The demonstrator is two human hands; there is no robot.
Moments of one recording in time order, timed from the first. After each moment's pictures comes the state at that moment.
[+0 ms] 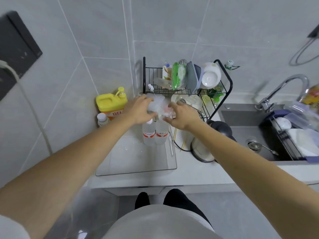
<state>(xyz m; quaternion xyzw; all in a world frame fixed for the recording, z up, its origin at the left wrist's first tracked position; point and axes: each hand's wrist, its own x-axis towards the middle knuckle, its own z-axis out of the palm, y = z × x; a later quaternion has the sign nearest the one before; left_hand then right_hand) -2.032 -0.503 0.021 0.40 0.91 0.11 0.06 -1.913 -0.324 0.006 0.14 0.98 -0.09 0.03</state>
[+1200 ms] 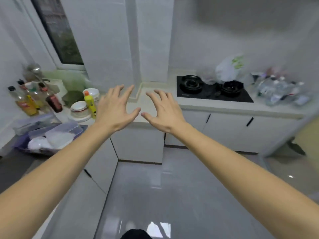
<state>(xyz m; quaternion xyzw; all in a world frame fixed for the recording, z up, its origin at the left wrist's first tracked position) -1.228 -0.040 0.160 0.86 0.46 0.20 -0.04 -1.036 -0.109 0.139 0.69 0.68 0.05 -0.22</state>
